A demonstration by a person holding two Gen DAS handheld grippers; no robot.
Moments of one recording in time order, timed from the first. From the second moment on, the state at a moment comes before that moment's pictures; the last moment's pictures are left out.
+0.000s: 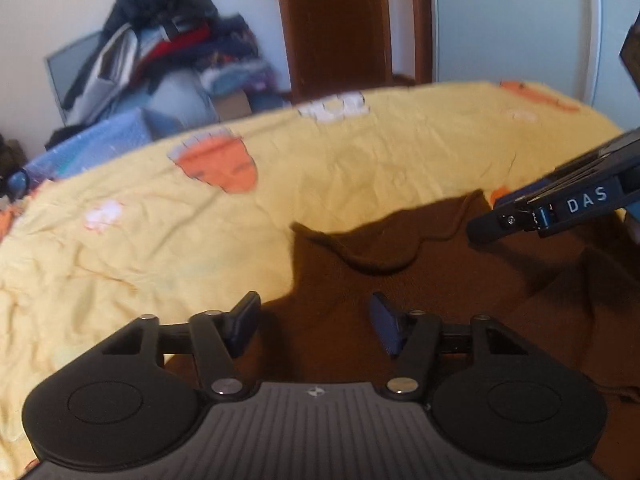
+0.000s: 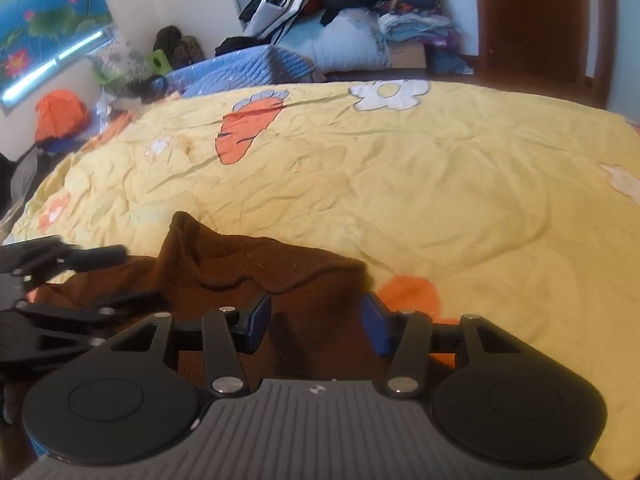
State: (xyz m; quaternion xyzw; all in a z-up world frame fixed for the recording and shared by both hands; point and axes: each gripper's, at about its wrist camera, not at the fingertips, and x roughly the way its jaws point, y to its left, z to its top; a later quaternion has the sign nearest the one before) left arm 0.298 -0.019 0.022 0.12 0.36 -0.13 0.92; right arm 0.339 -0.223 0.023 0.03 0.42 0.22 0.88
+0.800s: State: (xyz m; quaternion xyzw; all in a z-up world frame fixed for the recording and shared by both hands) left arm 0.074 0.121 0.036 -0.01 0.31 -0.01 0.95; right arm 0.103 -0.378 0.019 0.19 0.39 0.15 0.89
